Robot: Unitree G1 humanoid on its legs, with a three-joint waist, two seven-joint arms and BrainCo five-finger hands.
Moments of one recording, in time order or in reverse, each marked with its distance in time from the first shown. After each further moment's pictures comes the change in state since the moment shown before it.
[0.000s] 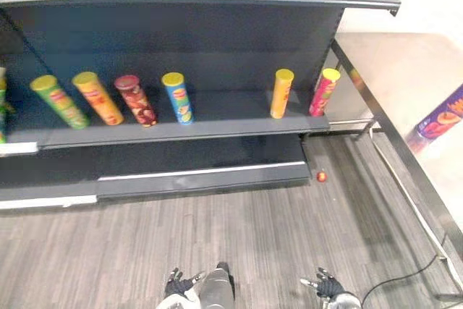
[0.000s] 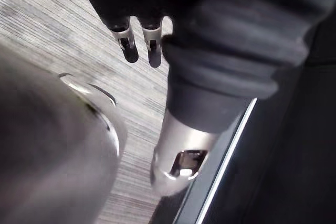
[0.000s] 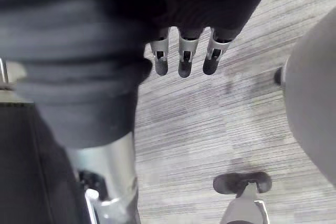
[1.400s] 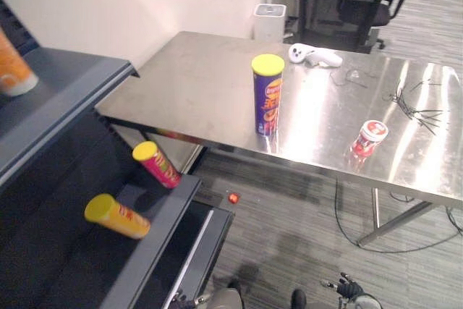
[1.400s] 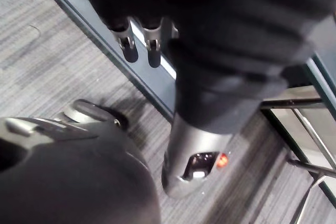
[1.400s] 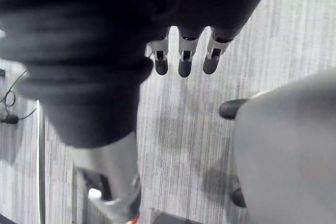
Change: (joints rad) left arm 0.050 0.038 -0.114 0.083 0.031 0.010 0.005; right arm -0.023 -0.090 -0.039 0.050 0.040 -0.008 -0.031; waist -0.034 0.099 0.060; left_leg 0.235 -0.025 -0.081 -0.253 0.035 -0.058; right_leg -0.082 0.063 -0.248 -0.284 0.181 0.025
